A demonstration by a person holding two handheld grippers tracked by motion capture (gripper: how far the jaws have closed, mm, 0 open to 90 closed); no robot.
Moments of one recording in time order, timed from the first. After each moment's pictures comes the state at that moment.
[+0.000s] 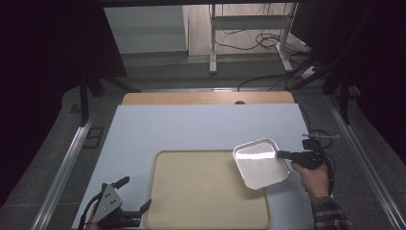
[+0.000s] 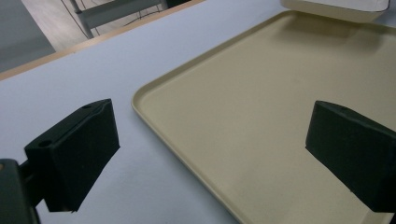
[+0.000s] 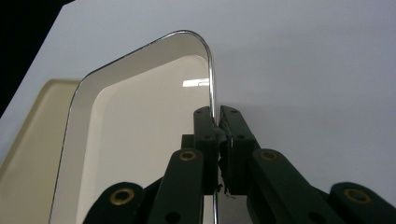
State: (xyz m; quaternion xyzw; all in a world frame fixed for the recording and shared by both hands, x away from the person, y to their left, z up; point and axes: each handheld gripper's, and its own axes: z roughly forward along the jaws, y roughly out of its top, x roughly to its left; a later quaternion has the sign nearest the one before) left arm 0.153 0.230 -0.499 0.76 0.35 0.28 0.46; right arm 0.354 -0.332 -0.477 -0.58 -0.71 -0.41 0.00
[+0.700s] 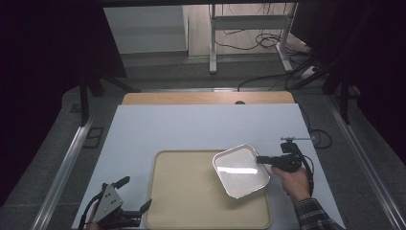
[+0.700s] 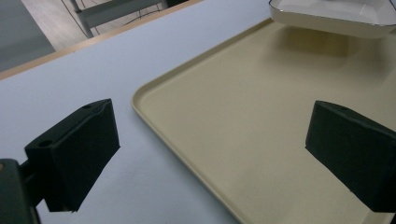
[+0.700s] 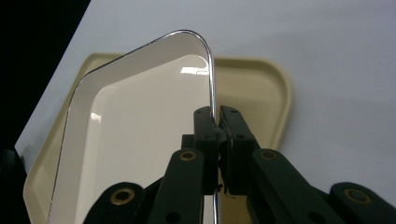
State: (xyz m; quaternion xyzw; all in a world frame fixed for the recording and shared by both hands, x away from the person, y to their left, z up) left arm 0.153 0.230 -0.499 0.76 0.35 0.28 0.46; right arm 0.349 -0.275 -0.490 -0.54 -0.73 -0.42 0.07
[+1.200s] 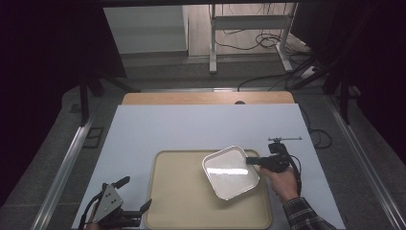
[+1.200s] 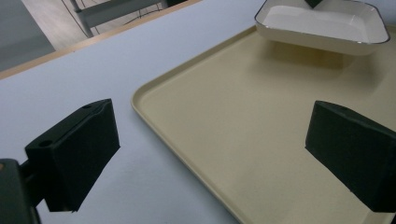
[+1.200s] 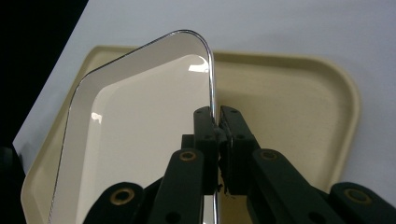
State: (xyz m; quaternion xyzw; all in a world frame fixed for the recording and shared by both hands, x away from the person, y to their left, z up) left arm 0.154 0.230 -0.499 0.76 0.35 0.28 0.46; right arm 0.350 -0.244 -0.497 -0.53 -0.74 -0.41 0.07
